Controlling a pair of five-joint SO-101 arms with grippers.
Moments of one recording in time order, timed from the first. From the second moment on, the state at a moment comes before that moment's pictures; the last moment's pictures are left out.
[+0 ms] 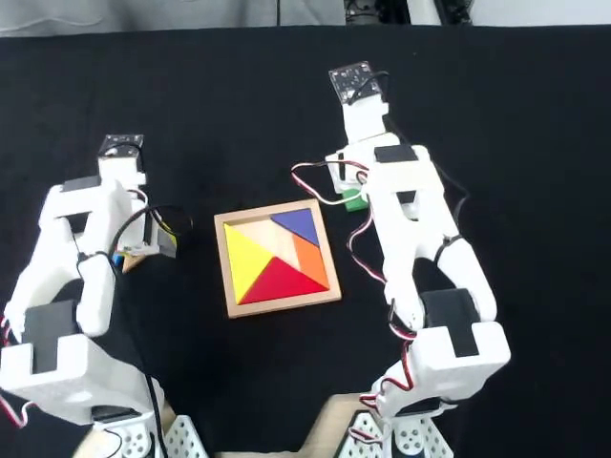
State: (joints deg) left arm -16.5 8.0 26.9 58.6 -11.6; right arm -6.2 9.0 16.3 43.0 10.9
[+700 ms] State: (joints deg) left arm -21.7 9.5 25.4 59.6 -15.9; right arm -6.2 9.0 16.3 43.0 10.9
